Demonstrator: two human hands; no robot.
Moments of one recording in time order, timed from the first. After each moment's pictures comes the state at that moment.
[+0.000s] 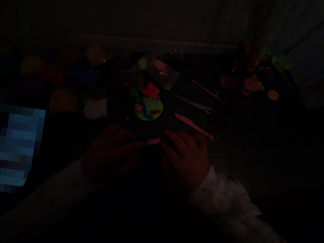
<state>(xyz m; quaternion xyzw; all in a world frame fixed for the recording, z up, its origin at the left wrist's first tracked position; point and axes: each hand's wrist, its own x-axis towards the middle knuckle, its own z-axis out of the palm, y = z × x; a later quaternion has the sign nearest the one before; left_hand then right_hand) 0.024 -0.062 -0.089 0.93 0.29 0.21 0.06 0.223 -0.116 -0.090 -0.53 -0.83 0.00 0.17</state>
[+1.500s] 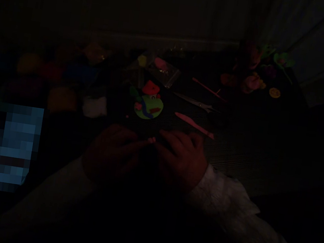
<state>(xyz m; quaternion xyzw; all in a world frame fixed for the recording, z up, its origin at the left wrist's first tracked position) 0.023 -0.062 -0.090 0.94 0.29 0.18 0.07 0.220 -0.117 -0.089 -0.52 -0.84 0.02 0.14</state>
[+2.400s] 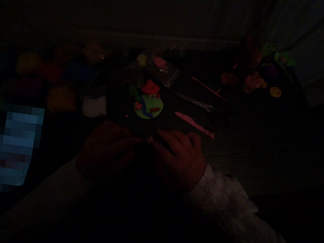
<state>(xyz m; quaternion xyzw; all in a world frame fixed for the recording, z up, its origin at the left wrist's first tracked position) 0.020 -0.061 -0.086 0.92 0.32 0.22 0.05 0.216 -0.116 -0.088 -0.51 -0.84 0.03 0.16</state>
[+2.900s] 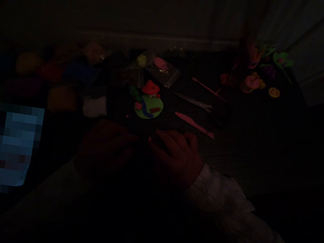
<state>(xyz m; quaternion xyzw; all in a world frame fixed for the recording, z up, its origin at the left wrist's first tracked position) 0.021 -0.060 -0.084 0.91 0.34 0.24 0.04 0.211 -0.115 -0.090 -0.52 -0.84 0.03 0.14</state>
